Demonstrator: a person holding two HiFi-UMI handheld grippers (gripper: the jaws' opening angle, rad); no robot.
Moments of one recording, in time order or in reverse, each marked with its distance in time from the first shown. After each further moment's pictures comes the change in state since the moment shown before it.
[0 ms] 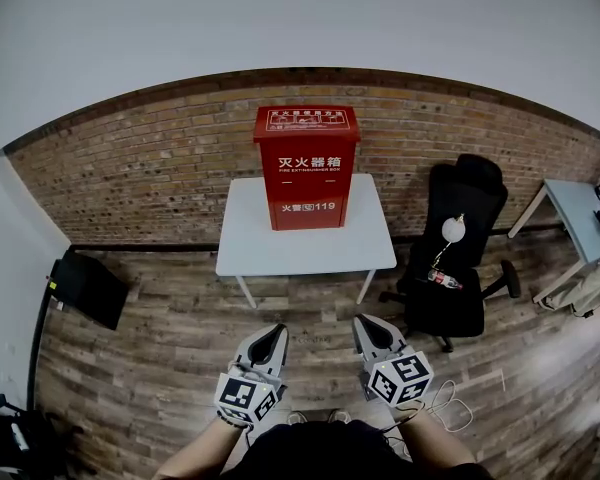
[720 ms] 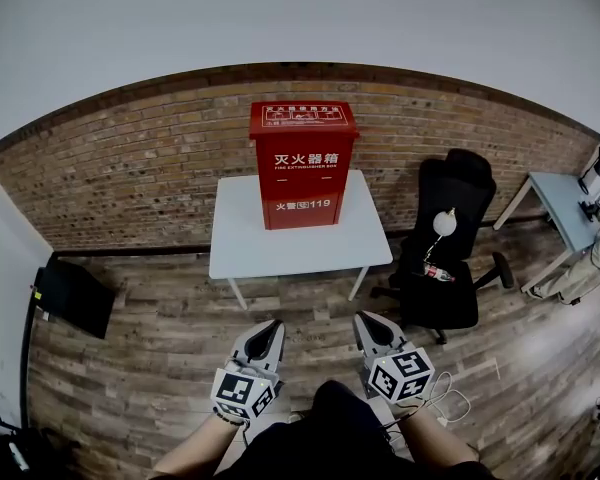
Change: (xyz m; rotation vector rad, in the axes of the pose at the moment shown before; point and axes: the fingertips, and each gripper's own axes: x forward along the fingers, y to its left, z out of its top) left arm -0.003 0.051 -0.008 -0.024 0.013 -0.062; right arm 0.031 0.018 -0.013 0.003 0.033 -0.098
